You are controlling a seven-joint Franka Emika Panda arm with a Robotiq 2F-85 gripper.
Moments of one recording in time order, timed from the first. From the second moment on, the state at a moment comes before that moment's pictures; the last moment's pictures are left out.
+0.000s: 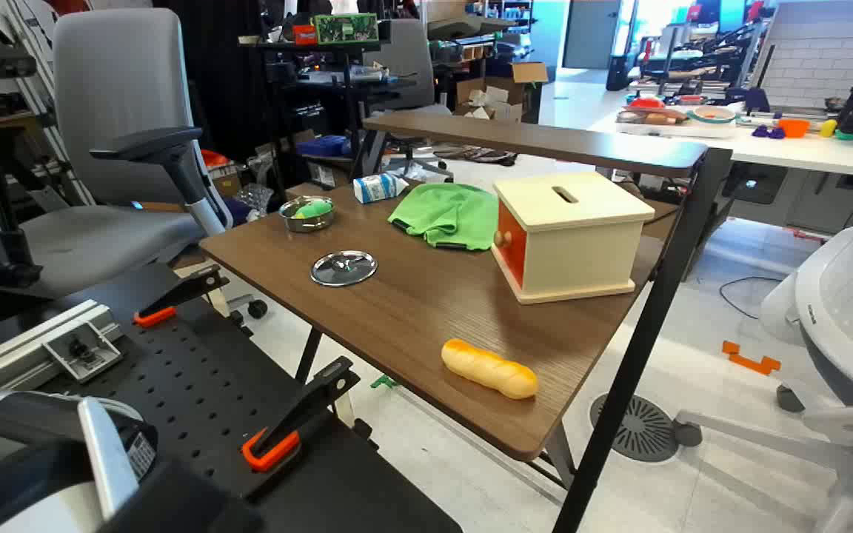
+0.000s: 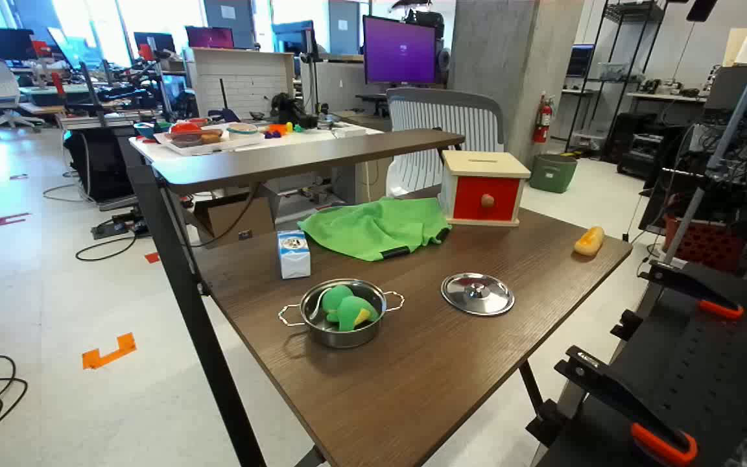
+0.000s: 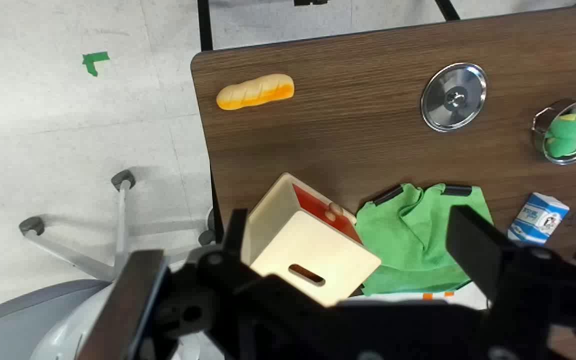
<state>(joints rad) -0.07 -0.28 -0.35 -2.32 0.05 2.14 -0.40</state>
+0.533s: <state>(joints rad) -0.08 -0.28 -0.34 -2.32 0.05 2.14 -0.40</state>
